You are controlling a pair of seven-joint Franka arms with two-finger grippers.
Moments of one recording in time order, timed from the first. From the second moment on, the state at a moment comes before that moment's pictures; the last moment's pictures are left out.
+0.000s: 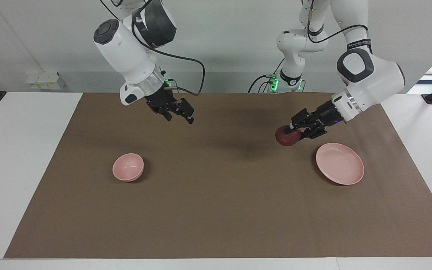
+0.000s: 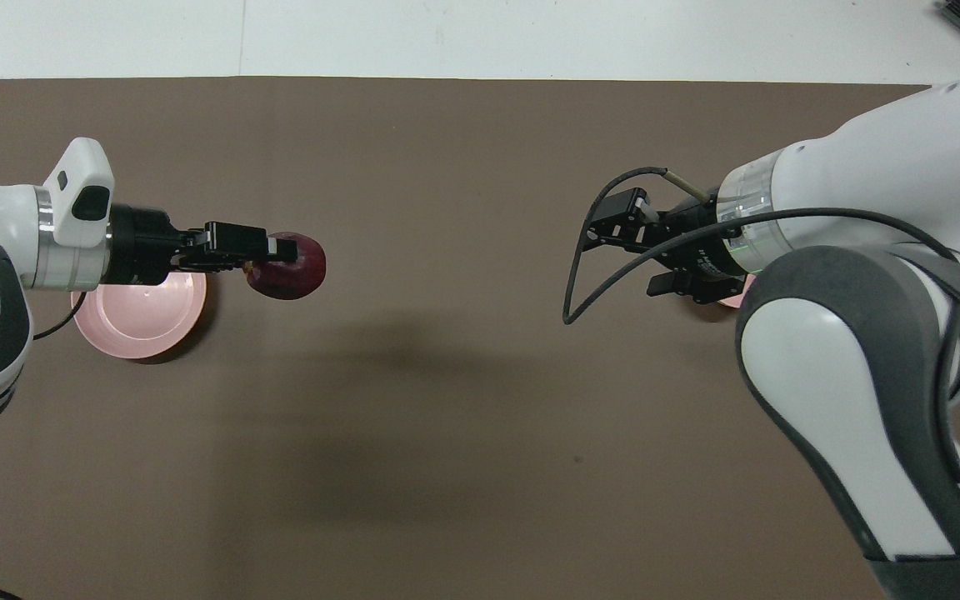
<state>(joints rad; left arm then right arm) -0.05 0.05 -0.07 -1.93 -0.92 1.99 0.30 0.25 0.12 0.01 -1.66 0.45 1.86 0.65</state>
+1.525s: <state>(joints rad) -0.12 0.02 -0.29 -1.94 -1.34 2.30 0.29 0.36 0.18 0.01 -1.66 1.05 2.12 1.17</state>
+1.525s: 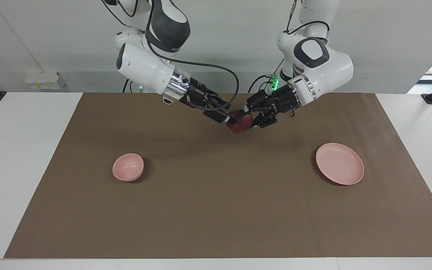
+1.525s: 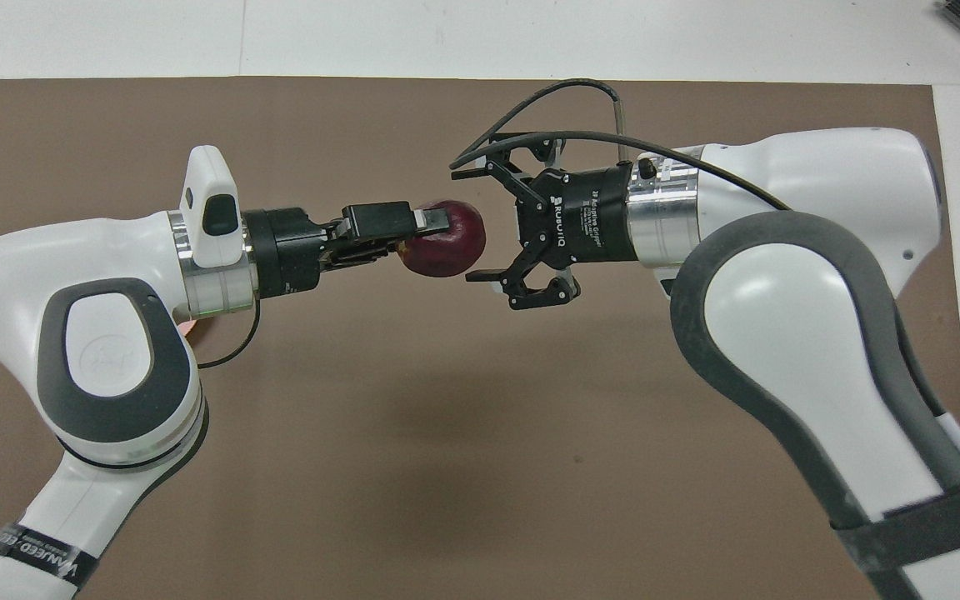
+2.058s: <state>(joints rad) -0.12 0.01 -0.30 -1.95 -1.34 2.30 0.29 0.39 0.19 0.01 -1.68 1.02 2.12 1.17</state>
